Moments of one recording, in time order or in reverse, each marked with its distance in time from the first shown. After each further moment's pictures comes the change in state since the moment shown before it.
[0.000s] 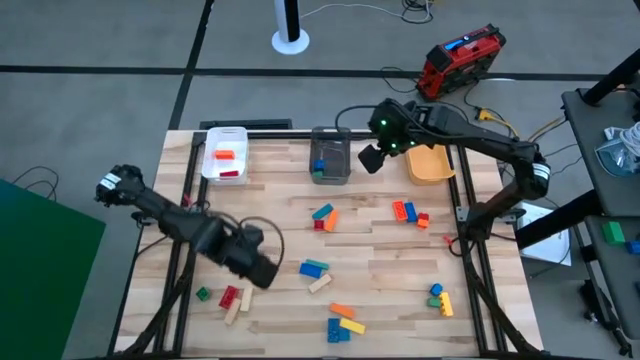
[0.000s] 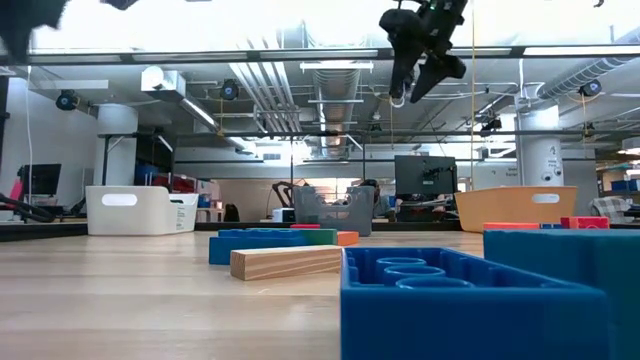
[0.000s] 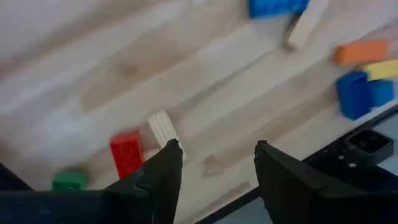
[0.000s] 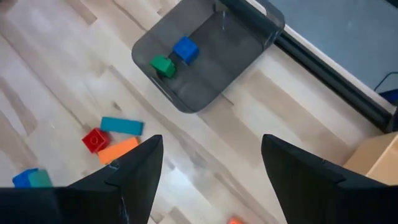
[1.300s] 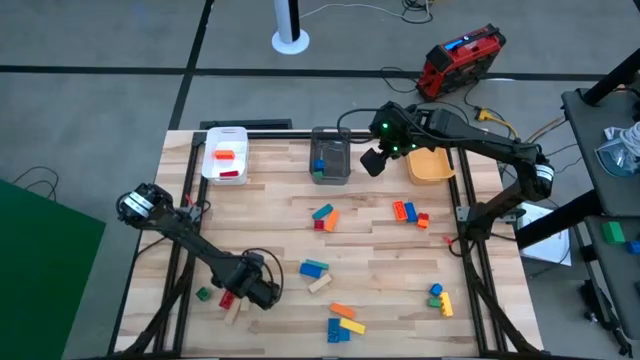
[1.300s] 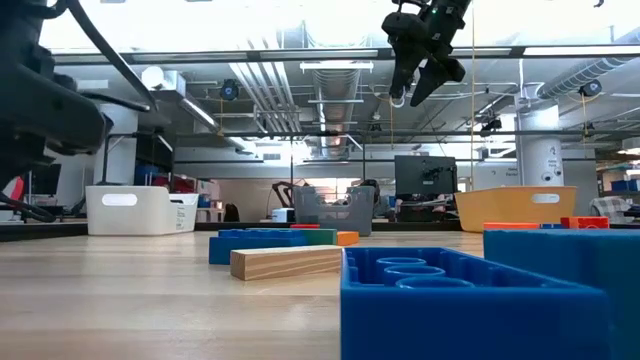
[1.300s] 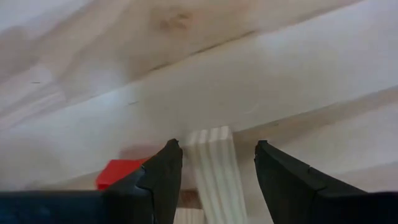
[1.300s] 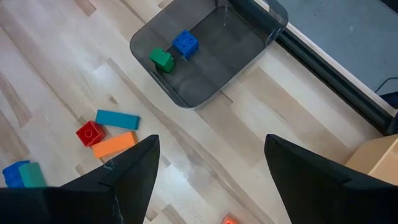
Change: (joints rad) left arm -0.058 0.264 -0.277 0.311 0.100 -0.185; right arm 0.000 -0.009 -0.033 0.025 -0.004 -0.053
